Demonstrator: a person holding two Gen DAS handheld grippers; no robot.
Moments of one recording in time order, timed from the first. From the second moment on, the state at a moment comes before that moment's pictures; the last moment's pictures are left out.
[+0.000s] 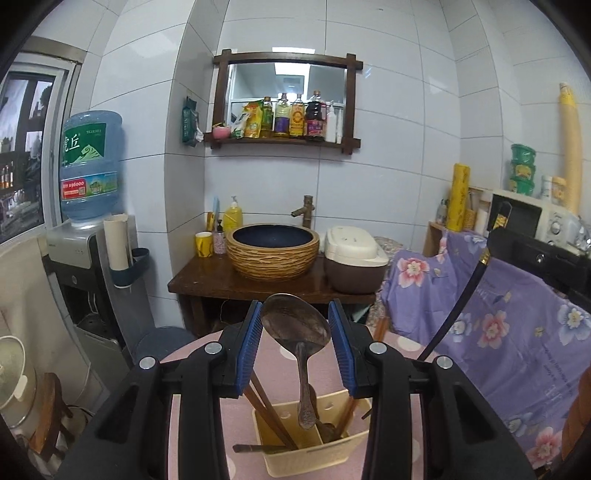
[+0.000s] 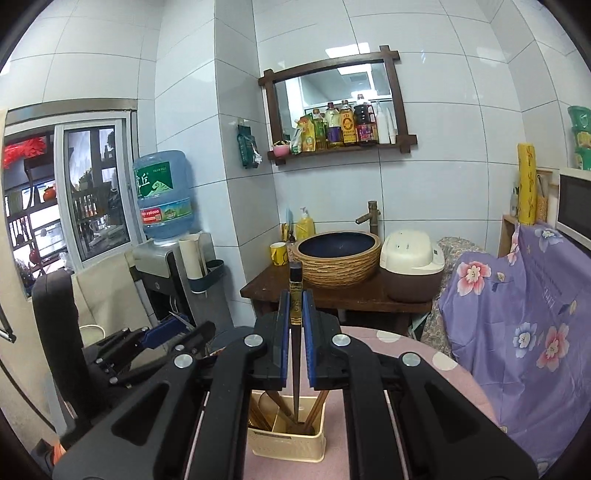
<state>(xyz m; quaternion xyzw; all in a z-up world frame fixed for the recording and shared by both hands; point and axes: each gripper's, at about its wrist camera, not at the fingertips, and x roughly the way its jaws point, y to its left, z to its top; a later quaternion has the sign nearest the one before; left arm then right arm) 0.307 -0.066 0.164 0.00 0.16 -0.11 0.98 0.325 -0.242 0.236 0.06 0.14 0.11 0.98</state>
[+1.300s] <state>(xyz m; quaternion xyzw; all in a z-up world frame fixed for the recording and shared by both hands) 0.248 -0.054 0.078 0.03 0.15 -0.09 0.98 0.304 -0.258 0.093 0.07 0.17 0.05 0.98</state>
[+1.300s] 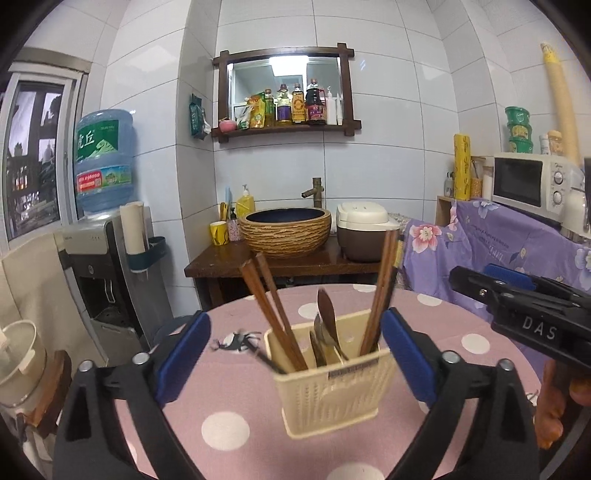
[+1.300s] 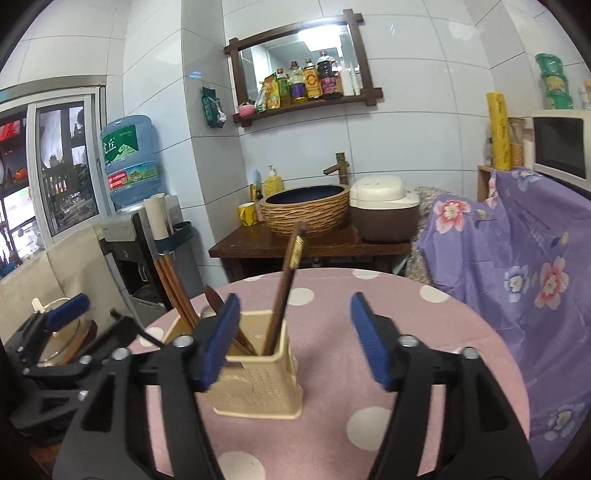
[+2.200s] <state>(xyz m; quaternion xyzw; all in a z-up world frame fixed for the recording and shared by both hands) 0.019 0.040 -0.014 -0.04 0.14 -0.01 0.99 0.030 -0.203 -0.026 0.01 0.16 0.05 0.99</state>
